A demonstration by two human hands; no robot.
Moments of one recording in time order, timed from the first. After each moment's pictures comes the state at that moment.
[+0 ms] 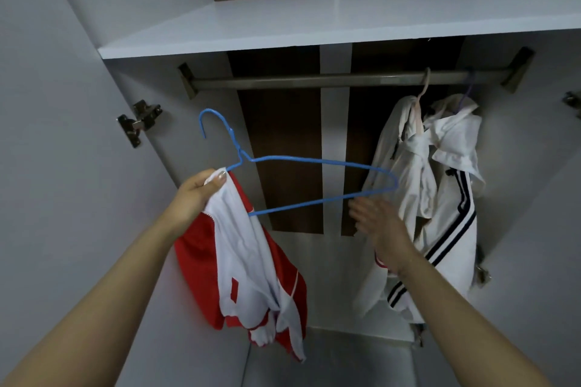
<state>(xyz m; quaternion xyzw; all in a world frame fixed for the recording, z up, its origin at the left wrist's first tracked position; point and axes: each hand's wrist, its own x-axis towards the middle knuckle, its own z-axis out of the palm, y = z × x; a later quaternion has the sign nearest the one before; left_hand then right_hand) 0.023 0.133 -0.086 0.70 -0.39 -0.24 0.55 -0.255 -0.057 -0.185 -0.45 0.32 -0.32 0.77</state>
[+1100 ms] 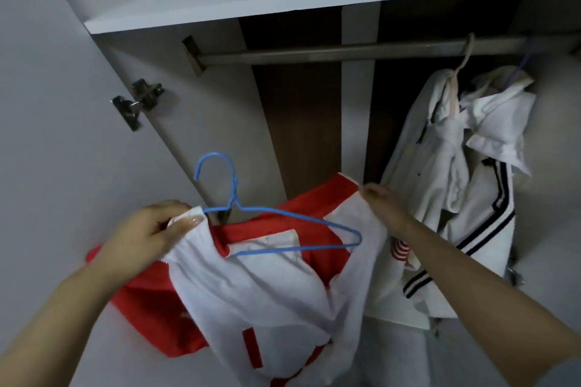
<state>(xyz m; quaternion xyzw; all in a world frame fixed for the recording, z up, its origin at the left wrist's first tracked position) 0.008 0.216 -0.081 0.81 -0.51 -0.06 0.27 -0.211 -0.133 -0.236 -0.65 0.37 -0.17 0.64</state>
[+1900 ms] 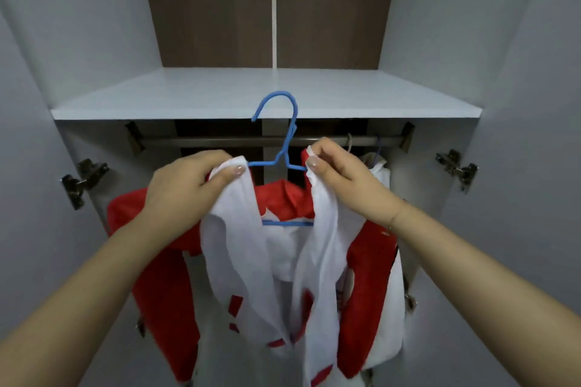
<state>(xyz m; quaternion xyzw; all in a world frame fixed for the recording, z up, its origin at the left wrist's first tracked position) -0.044 0.115 0.044 0.68 -0.63 0.11 0.37 -0.271 -0.016 0.049 -0.87 0.16 -0.35 0.30</state>
